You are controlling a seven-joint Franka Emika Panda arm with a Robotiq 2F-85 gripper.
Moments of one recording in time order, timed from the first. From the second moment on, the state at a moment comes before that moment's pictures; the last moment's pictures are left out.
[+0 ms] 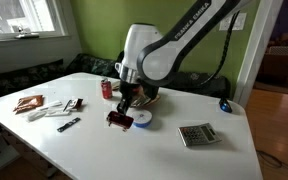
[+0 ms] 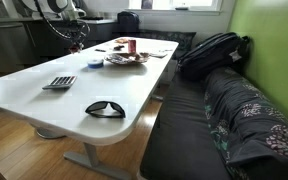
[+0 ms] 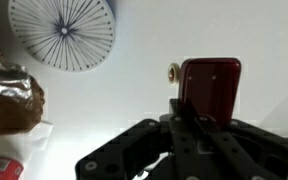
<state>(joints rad) 0.31 0.67 0.23 -1.74 -0.11 2.72 -0.12</state>
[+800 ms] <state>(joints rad) 0.15 0.64 0.21 -1.72 0.08 2.74 -0.05</state>
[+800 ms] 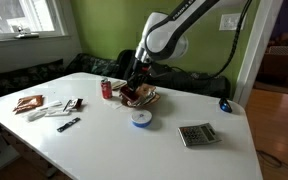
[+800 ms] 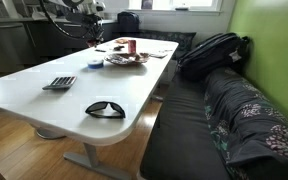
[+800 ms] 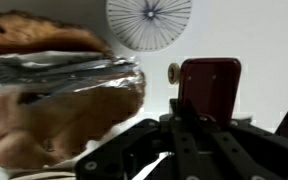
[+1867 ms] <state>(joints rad) 0.02 0.72 0.13 -1.54 0.28 2.60 0.29</state>
